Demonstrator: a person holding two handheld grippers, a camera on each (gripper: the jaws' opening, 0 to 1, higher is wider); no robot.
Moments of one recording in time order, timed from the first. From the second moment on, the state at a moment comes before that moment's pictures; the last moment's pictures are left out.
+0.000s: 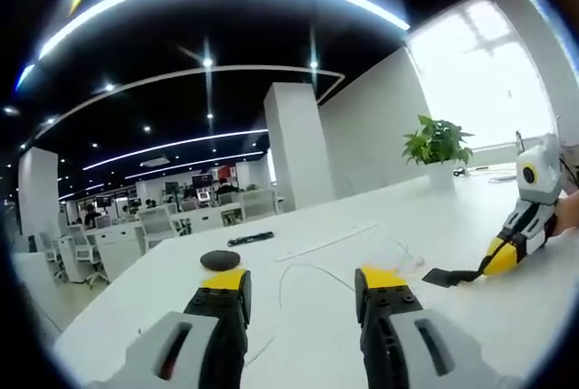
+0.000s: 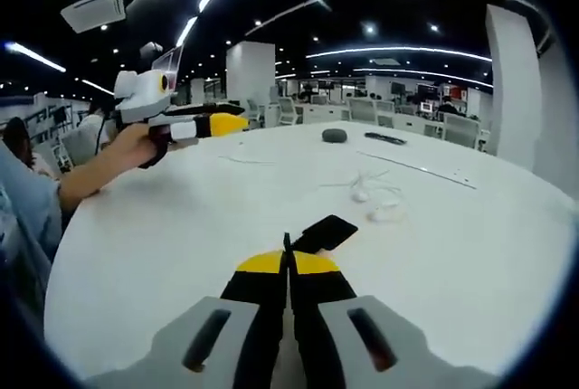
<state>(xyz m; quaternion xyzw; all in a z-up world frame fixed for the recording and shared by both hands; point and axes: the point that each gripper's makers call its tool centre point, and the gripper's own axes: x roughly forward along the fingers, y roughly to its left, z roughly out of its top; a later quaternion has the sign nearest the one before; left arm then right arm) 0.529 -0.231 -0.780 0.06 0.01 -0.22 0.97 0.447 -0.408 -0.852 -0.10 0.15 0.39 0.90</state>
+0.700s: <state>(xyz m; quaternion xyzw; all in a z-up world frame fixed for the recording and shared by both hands) 0.531 -0.229 -0.779 0.06 0.01 -0.22 0.97 0.421 -0.403 -0.849 -0.10 0.14 0.42 0.89</state>
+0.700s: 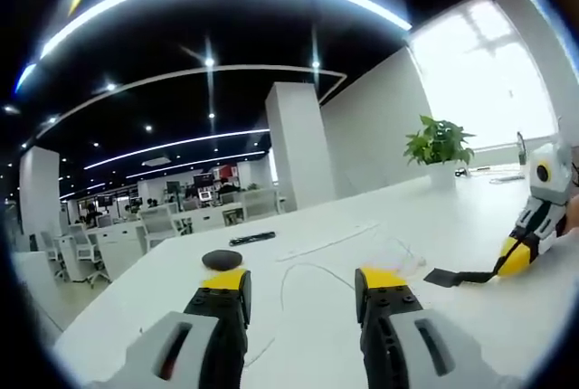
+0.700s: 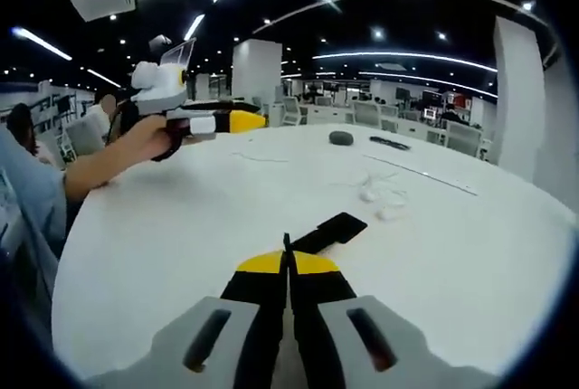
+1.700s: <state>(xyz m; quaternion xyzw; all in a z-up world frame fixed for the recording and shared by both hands) 0.532 -0.236 -0.787 0.07 0.02 -0.23 0.97 0.407 -0.420 -0.803 -0.08 0.11 0.37 0.92</state>
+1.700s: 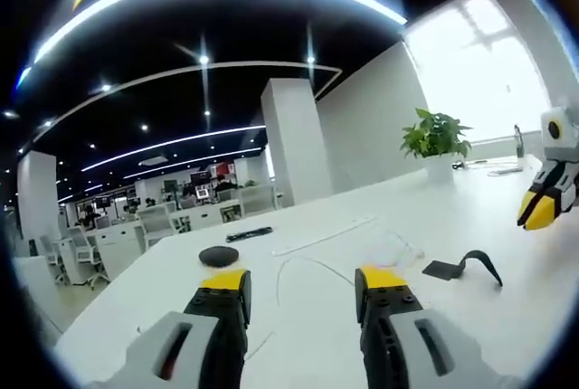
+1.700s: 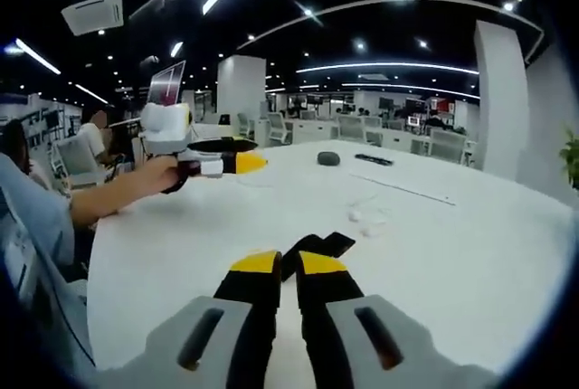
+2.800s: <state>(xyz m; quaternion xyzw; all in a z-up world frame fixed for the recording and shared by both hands) 0.521 -0.239 -0.781 0.06 0.02 -0.23 0.97 0.514 -0.341 -0.817 -0.12 0.11 0.40 0.90</state>
